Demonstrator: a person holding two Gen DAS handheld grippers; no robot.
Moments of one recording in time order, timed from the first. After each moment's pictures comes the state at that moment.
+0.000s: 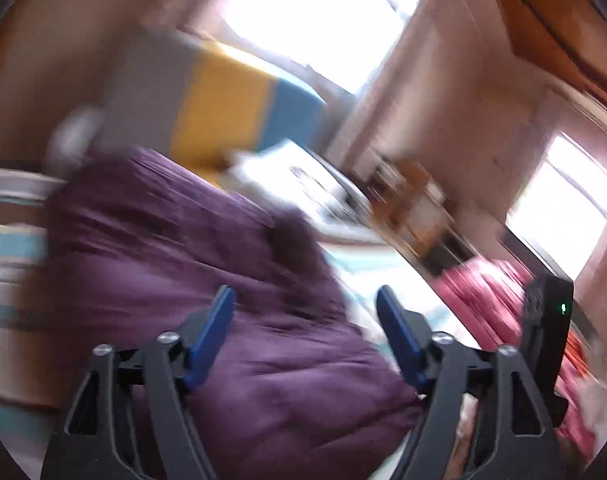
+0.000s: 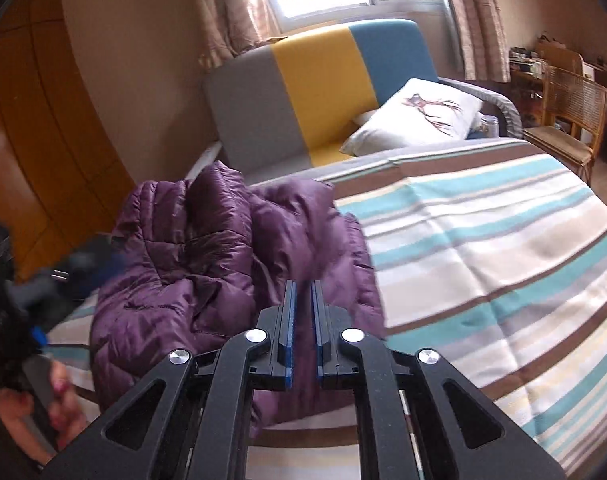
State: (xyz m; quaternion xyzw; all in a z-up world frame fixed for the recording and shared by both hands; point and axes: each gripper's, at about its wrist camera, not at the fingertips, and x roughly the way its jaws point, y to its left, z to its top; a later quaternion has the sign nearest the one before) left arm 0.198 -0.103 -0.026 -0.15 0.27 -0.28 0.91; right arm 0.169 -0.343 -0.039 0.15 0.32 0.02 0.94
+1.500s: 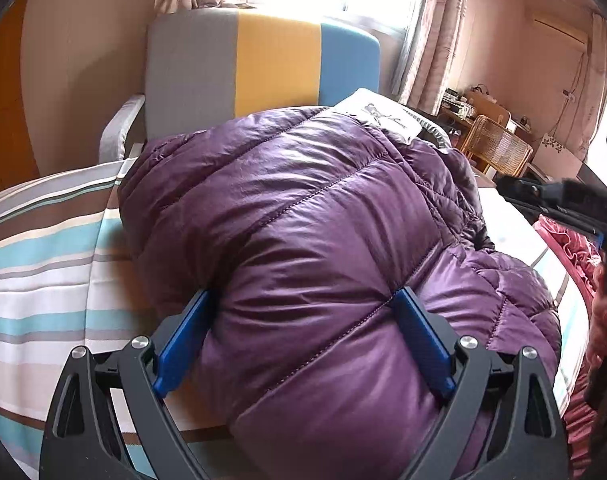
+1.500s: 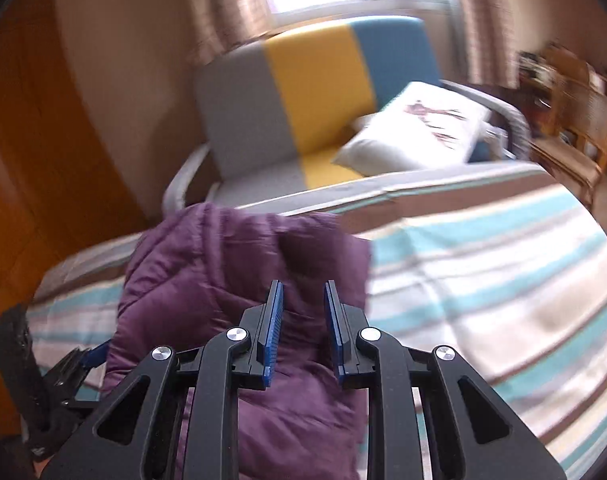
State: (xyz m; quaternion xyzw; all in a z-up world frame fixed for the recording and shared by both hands) left arm 0.227 -0.149 -0.071 0.00 0.37 -0.19 0.91; right arm 0.256 -0.369 -0.017 0.12 0.34 0.02 0.93
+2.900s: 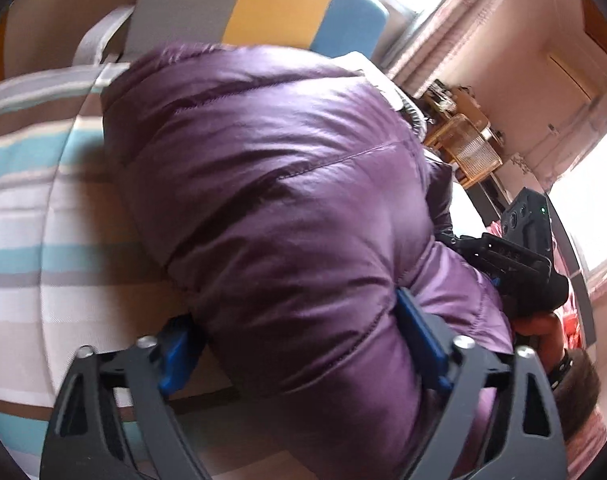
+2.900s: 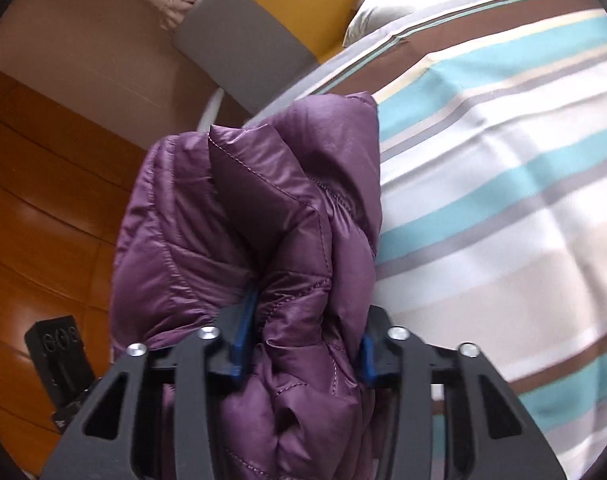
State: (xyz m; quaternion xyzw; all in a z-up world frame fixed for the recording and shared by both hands) left arm 0.259 -0.114 -0.092 -0.11 0.47 -0.27 0.83; right arm 0.273 -0.416 -0.120 0.33 0.45 0.13 0.82
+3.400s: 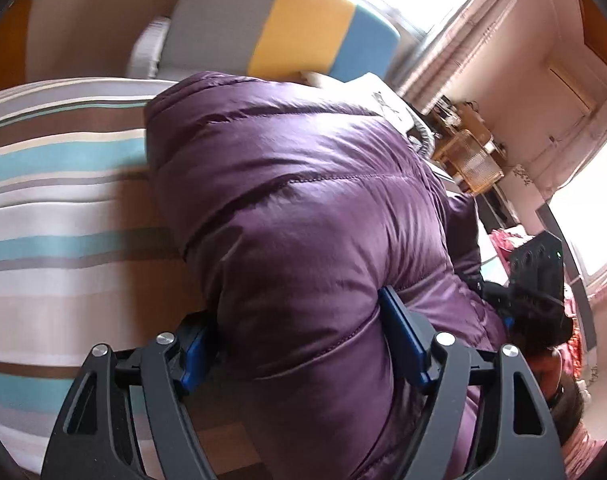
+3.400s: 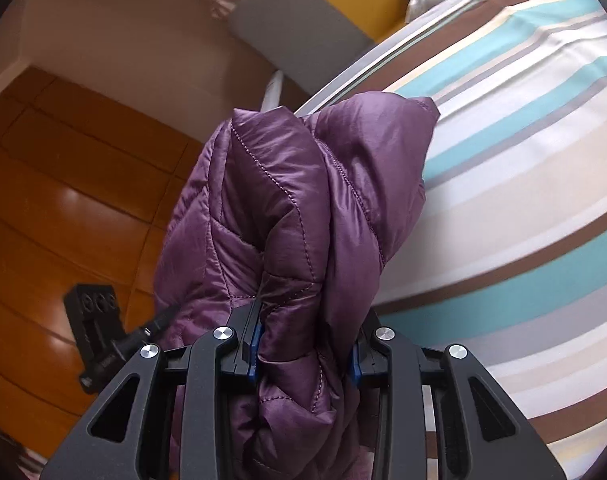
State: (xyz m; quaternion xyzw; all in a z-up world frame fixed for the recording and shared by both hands) left arm 0.230 0.011 -0.067 -0.12 0.46 -0.24 0.85; right arm 0.198 -0.298 -0.105 0.35 0.42 0.20 0.81
